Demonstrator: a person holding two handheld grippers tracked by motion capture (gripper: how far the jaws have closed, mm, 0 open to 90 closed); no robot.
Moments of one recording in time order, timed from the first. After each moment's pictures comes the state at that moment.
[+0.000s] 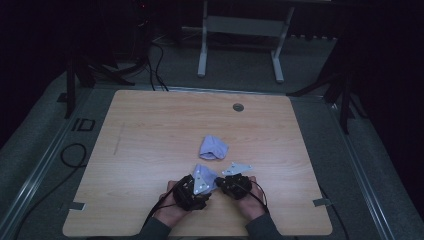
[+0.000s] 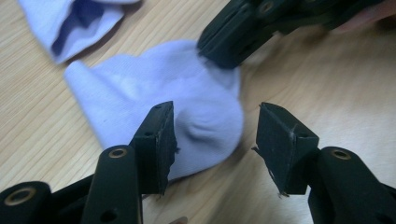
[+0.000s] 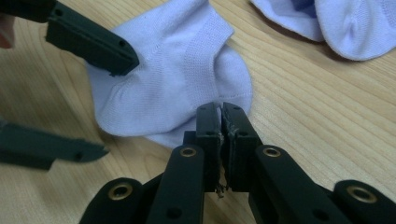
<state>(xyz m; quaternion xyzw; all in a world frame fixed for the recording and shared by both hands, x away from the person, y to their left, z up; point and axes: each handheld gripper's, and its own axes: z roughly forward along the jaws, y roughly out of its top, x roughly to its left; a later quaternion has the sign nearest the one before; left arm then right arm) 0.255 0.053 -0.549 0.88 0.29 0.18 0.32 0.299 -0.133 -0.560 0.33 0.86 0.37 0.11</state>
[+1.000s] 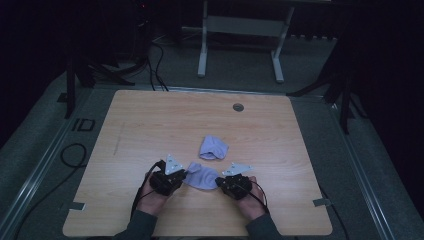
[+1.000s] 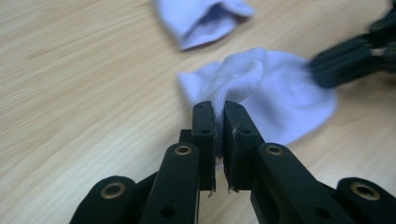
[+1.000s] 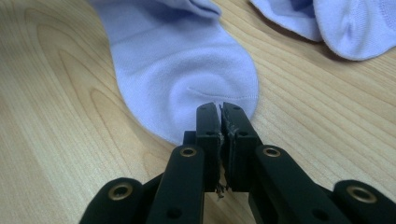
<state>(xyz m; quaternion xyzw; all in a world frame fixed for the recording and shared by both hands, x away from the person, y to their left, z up) 0.280 0.121 -0.528 0.82 0.41 0.19 0.35 0.299 -0.133 -0.560 0.33 0.86 0.37 0.12</state>
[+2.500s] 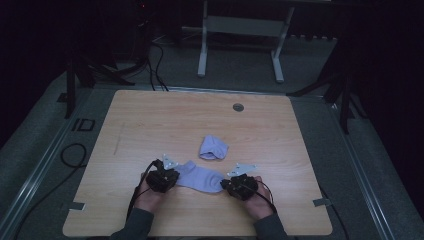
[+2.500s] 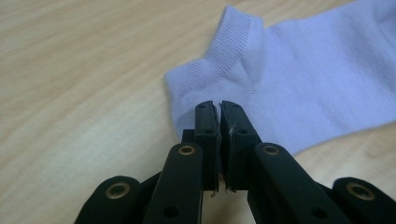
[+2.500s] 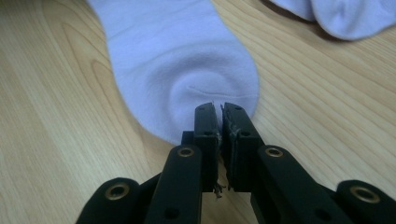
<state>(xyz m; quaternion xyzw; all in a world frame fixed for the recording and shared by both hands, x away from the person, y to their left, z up) 0.291 0.129 -0.551 0.83 0.45 0.17 0.29 0.298 -0.150 -0.556 0.31 0.88 0.35 0.10</state>
